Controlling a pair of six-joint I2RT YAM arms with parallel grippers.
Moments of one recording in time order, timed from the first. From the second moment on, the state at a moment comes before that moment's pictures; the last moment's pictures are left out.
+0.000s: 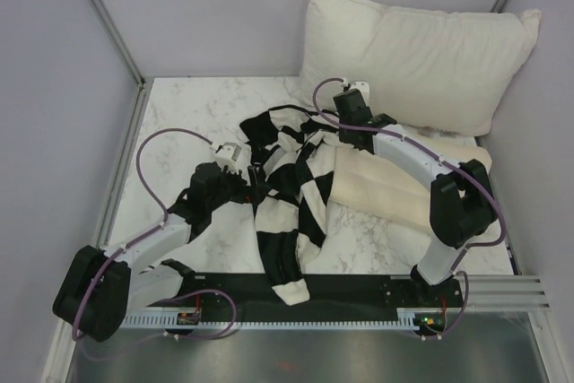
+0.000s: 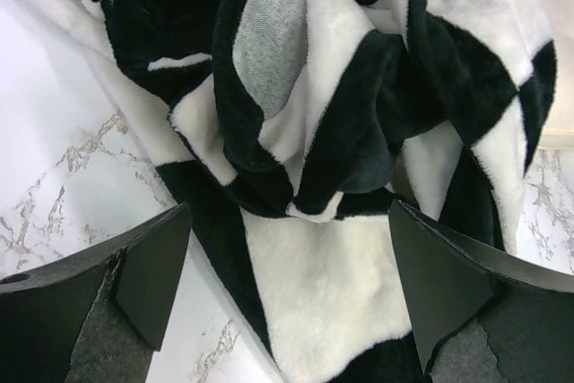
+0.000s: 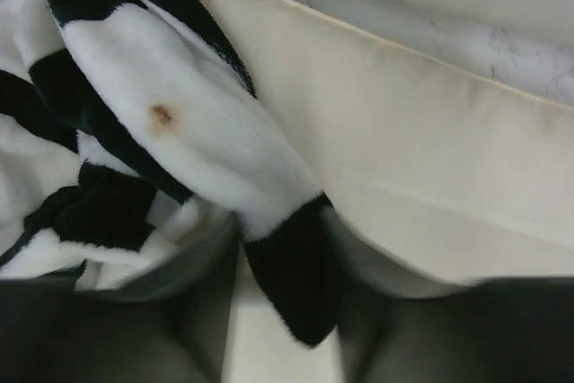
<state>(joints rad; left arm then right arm) -0.45 1.07 0.38 0.27 0.20 -0.37 0.49 1.70 1.32 -0.42 0.41 0.35</state>
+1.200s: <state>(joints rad) -0.45 1.18 0.45 0.24 0.17 -0.37 0.38 1.11 1.21 -0.61 0.35 0.31</state>
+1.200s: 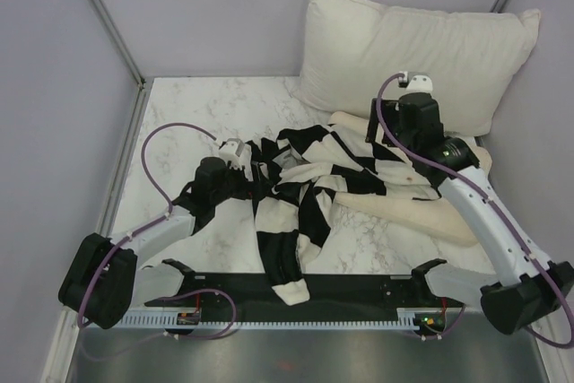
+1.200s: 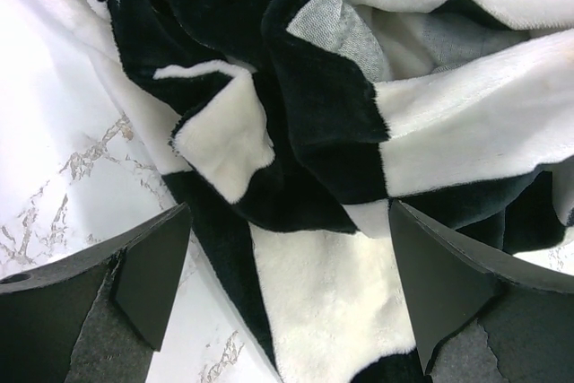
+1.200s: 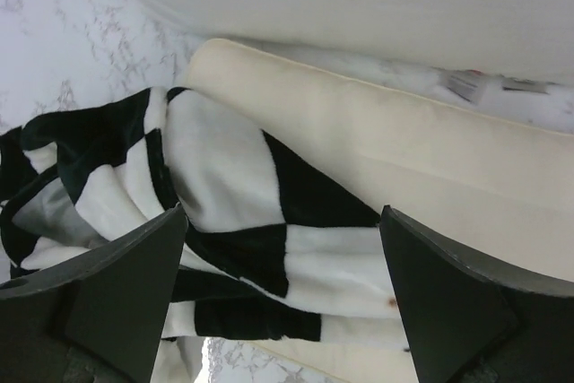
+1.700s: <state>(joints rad) -0.45 1.14 0.45 0.25 0.19 -0.37 0.57 1.75 1.42 -0.55 0.27 0.20</state>
